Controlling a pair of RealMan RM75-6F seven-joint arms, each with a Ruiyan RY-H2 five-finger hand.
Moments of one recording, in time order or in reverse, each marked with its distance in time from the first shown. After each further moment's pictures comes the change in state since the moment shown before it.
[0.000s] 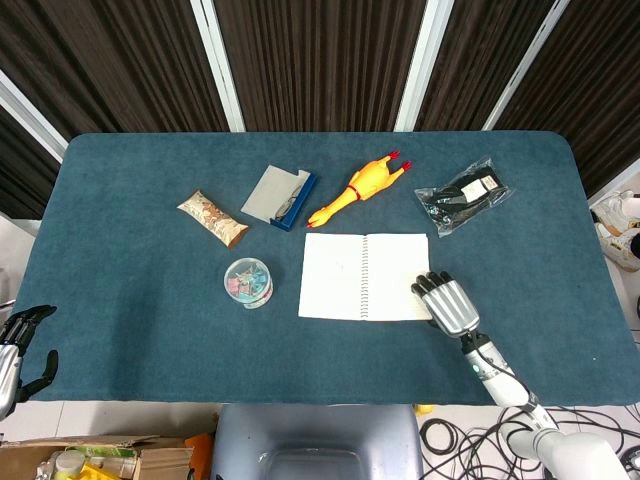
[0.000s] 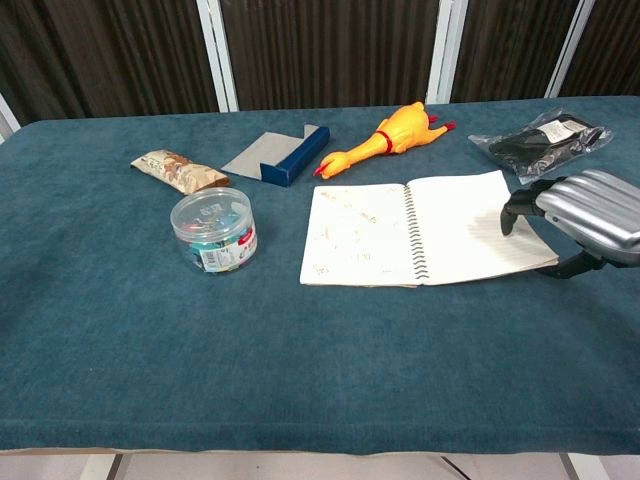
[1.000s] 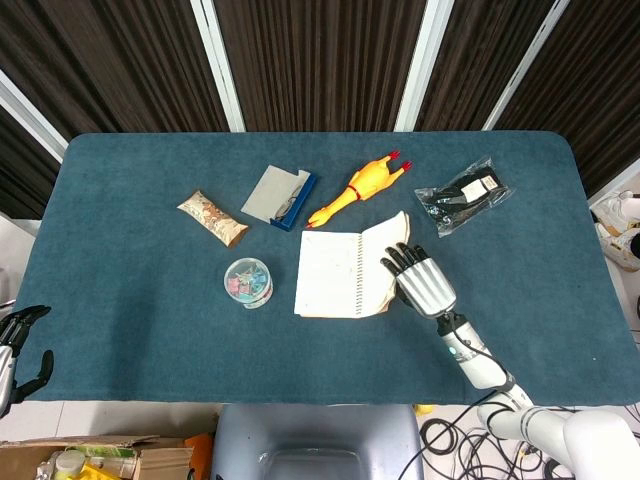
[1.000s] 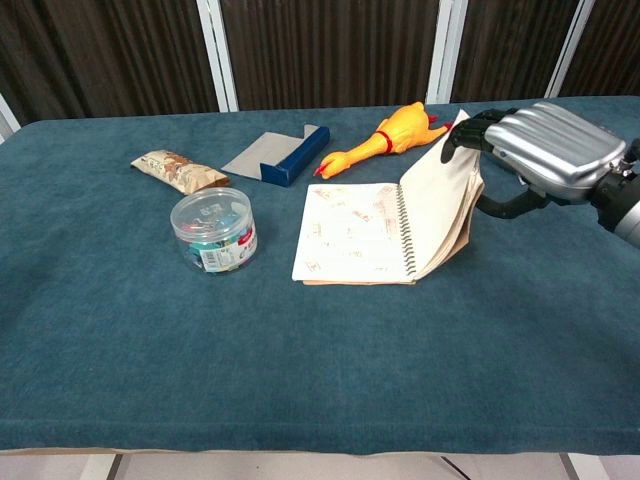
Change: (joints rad) left arm 0.006 0.004 -0.003 0.003 -0.005 0.009 -0.018; right arm 0.117 0.099 0.103 -0.309 0.021 -0.002 -0.187
